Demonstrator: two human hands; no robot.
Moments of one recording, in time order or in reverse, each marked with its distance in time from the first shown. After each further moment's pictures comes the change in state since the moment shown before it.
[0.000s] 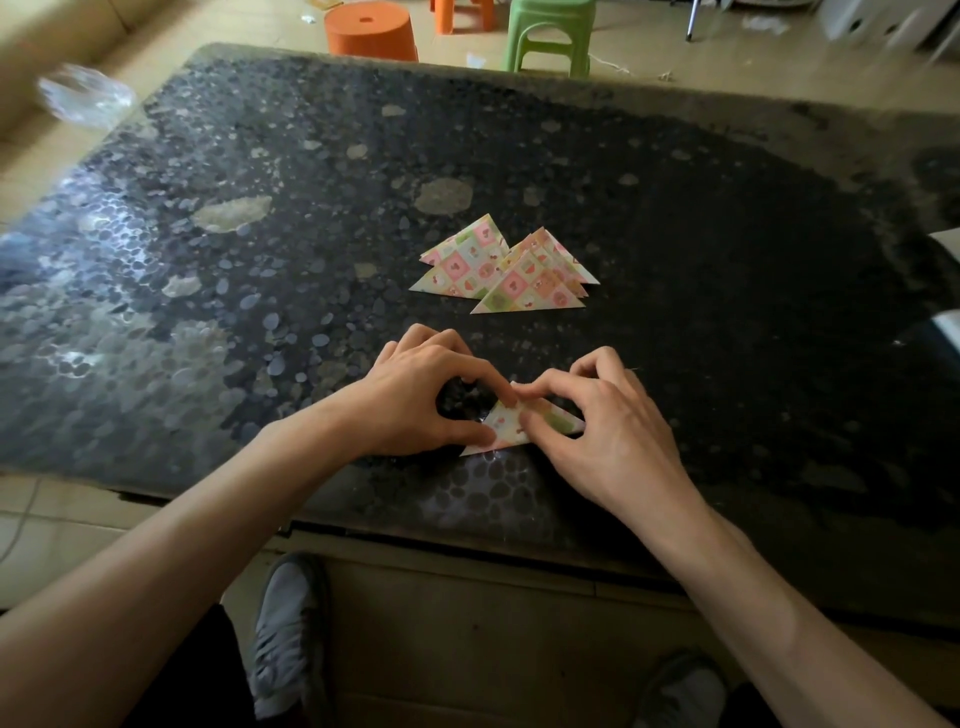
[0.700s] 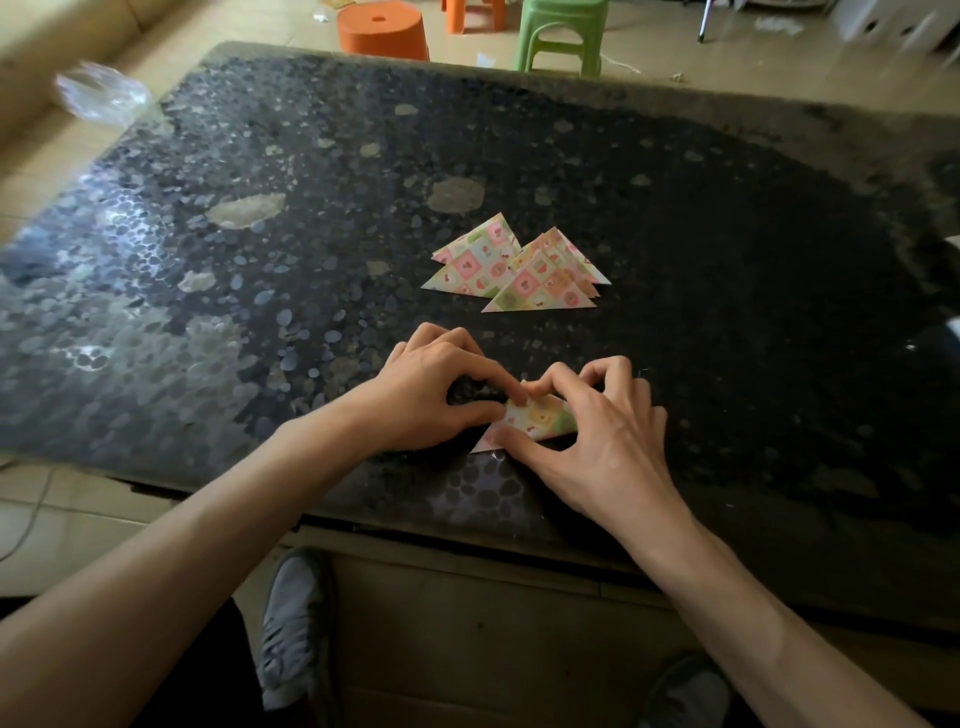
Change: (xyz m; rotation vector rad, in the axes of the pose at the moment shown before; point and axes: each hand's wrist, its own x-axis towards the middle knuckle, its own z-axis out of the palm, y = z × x) left_hand -0.002 -0.001 0.003 -0.066 0.058 -0.005; right_hand -0.007 -0.016 0.009 -0.055 -0.044 0.091
